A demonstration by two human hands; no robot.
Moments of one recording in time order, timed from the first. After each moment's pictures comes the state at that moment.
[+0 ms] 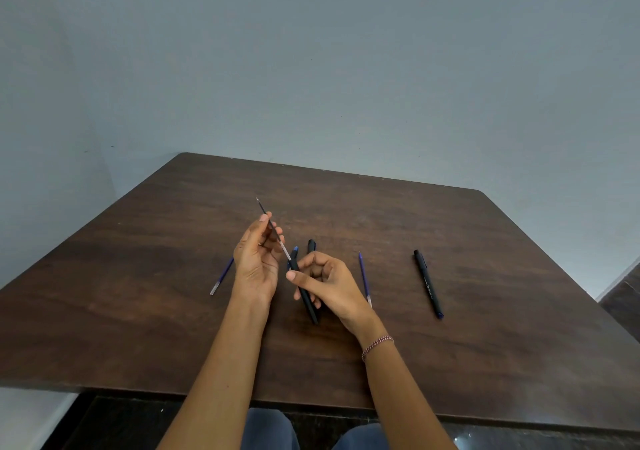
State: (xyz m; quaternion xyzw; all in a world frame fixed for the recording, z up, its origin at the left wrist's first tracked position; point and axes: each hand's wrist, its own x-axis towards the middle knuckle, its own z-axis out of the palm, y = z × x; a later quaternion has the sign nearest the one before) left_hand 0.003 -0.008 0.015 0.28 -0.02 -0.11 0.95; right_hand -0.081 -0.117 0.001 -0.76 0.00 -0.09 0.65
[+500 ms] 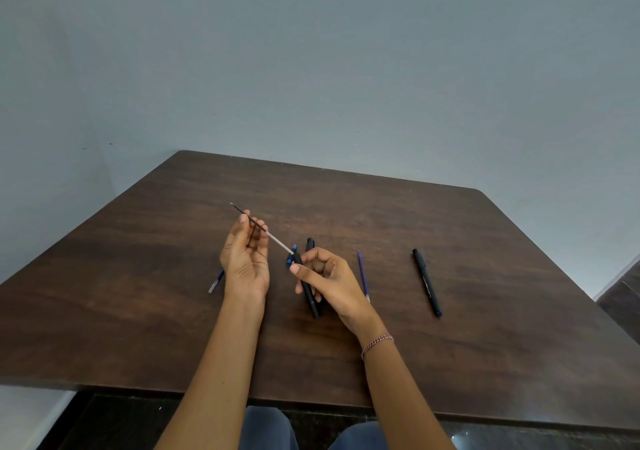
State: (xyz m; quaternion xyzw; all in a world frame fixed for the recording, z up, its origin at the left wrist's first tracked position) left_hand 0.008 -0.003 0.013 0.19 0.04 -0.06 0.98; right_hand -0.081 -0.120 0.000 -0.74 0.01 -0.10 0.66
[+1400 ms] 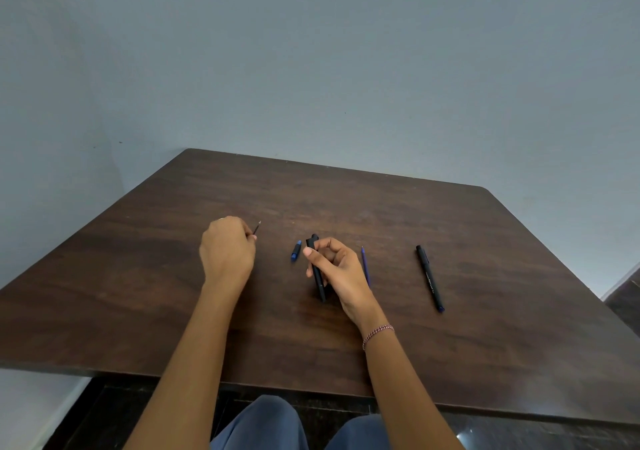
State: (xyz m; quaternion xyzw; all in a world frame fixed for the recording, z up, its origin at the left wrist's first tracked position) left_hand 0.012 0.036 0.035 0.94 -0.06 0.13 0.30; right_hand -0.079 -0.121 0.003 -0.72 0.05 -0.15 0.67
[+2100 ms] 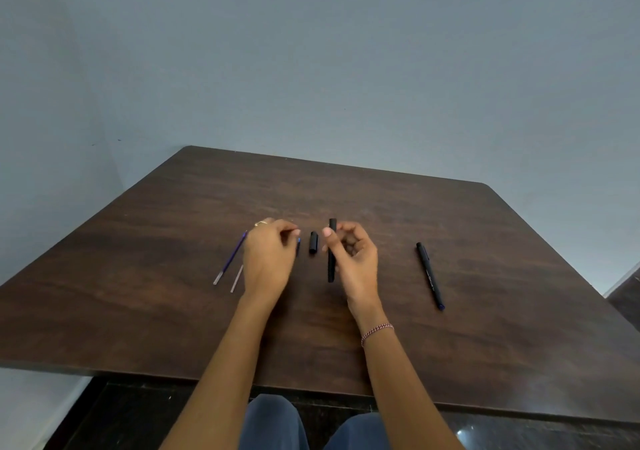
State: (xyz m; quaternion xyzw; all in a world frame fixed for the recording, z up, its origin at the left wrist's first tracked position) left_hand -0.012 -0.008 0.017 0.86 -0.17 0.21 0.44; right_hand -0.077 -0.126 0.004 -0.66 0.07 -0.34 0.66
